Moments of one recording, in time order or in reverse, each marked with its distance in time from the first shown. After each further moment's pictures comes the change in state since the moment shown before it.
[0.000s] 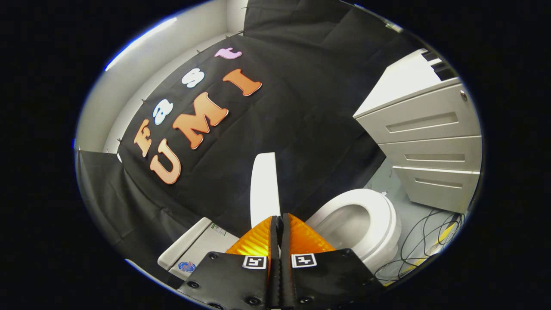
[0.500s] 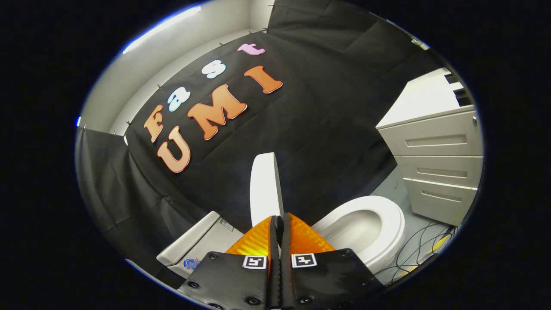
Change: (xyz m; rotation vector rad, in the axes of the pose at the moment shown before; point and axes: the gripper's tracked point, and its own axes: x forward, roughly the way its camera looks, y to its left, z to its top) arm -0.003 0.063 -0.010 -0.130 -0.005 0.020
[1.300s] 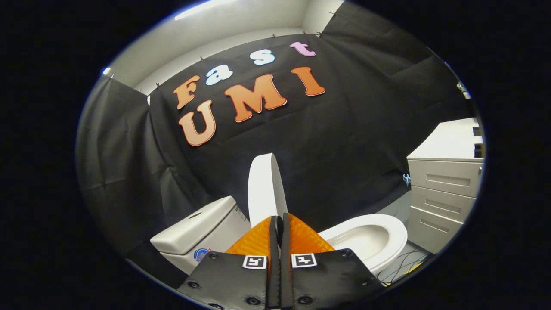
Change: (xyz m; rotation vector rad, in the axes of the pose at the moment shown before) arm -0.002 0.115 -0.031 -0.278 -0.003 0.046
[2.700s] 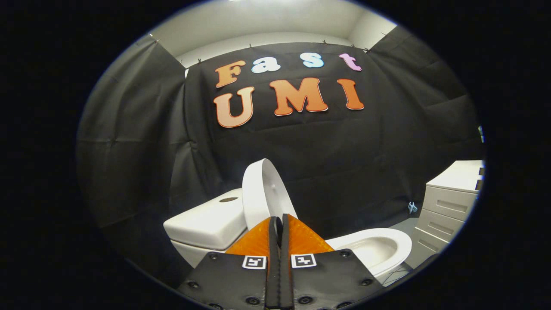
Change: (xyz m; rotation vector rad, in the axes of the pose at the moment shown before) arm -0.009 0.116 -0.043 -0.240 -0.004 0.063
